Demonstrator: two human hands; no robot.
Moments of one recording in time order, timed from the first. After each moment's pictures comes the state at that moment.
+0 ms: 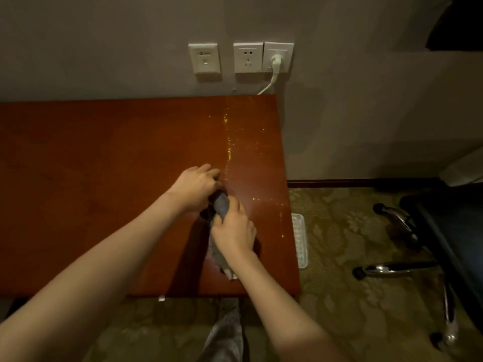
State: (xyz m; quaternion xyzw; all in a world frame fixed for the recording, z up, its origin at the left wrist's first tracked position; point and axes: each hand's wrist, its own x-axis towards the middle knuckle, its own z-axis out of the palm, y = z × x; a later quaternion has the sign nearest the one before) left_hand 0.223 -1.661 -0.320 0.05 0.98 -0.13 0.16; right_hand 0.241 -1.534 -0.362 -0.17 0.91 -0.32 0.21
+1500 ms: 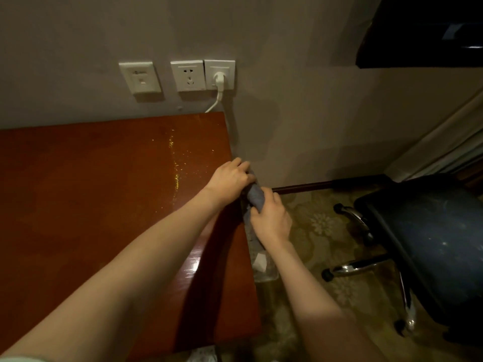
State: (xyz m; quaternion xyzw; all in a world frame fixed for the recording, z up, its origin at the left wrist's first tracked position) left_hand 0.071 -1.569 -0.339 0.17 0.98 -0.05 0.01; right_hand 0.102 -1.436 -0.369 -0.07 0.95 -0.27 0.10
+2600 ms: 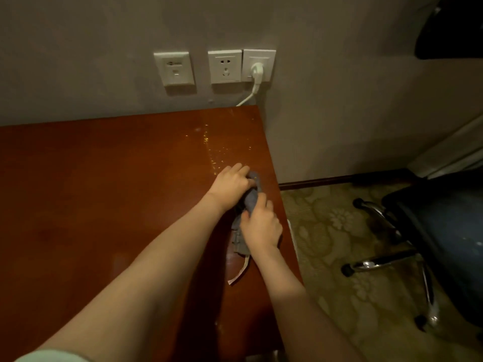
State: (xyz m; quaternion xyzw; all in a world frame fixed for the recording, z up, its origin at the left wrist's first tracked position) left_hand 0.096 -1.661 -0.372 0.12 0.99 -0.06 0.09; right_hand 0.138 -1.555 -0.394 -0.04 0.97 -0.20 0.12
